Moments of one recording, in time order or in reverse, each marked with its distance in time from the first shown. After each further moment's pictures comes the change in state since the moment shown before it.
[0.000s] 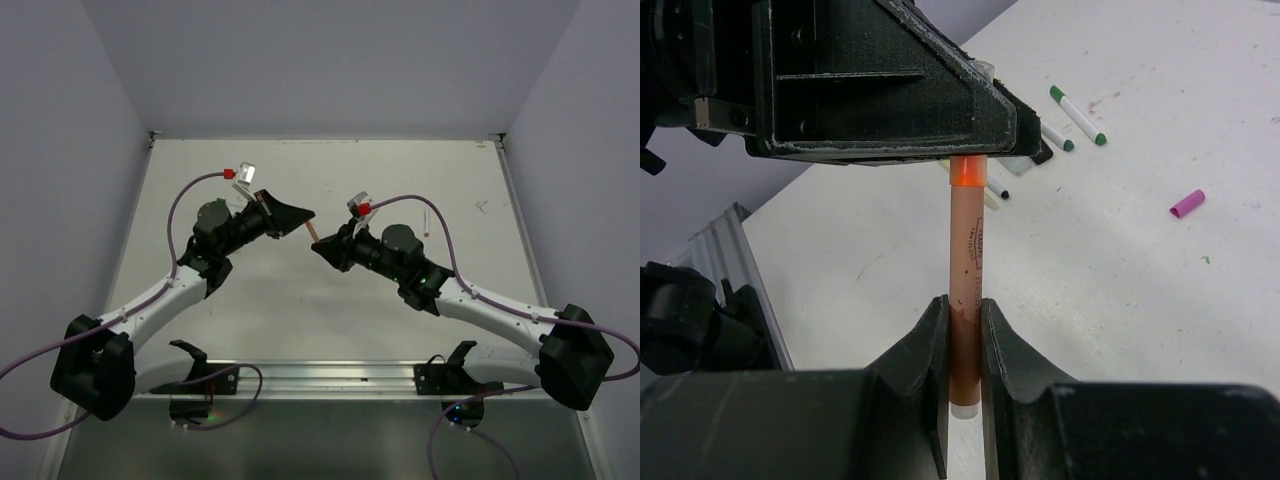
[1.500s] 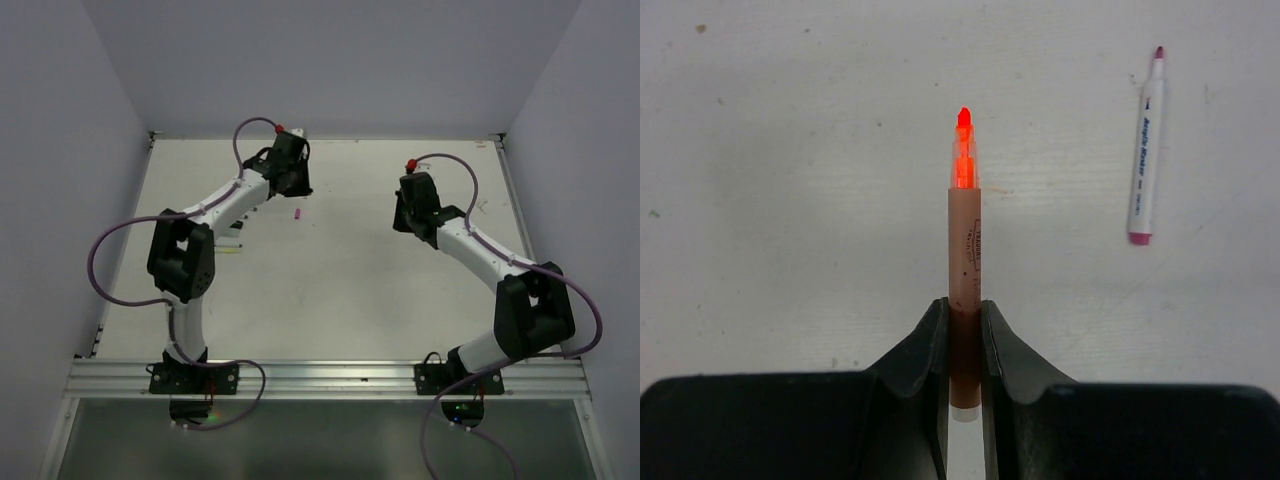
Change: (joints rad) left arm -0.027 0.771 0.981 -1.036 -0.480 0.440; right arm -0.449 0.299 0.323 -0.667 0.395 0.046
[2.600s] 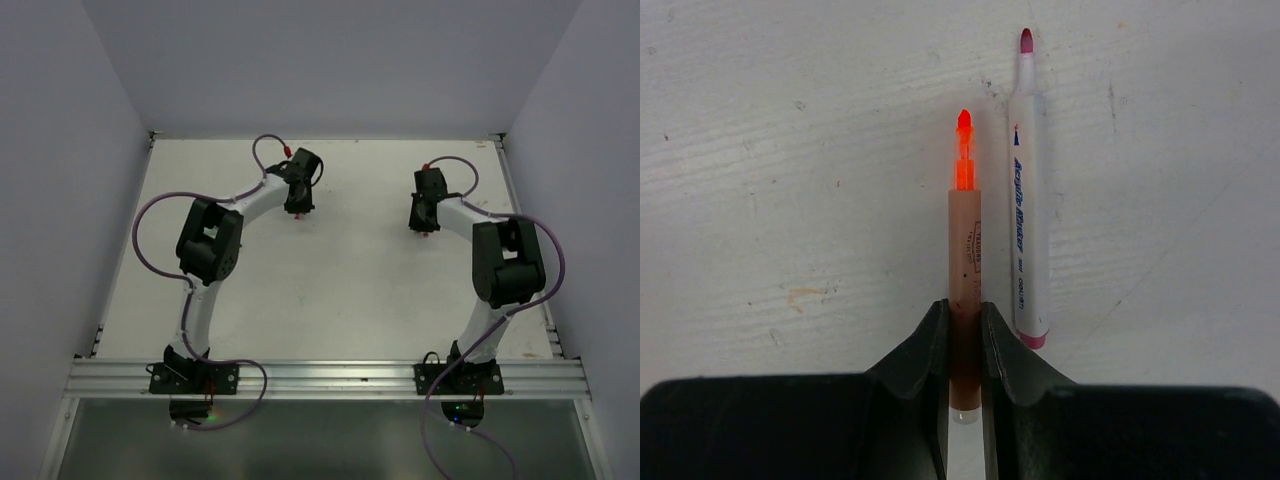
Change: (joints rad) left arm -0.037 0.266 0.100 -0.101 -0.179 -0.028; right arm -0.223 0.354 0.128 0.001 -0.033 -0.074
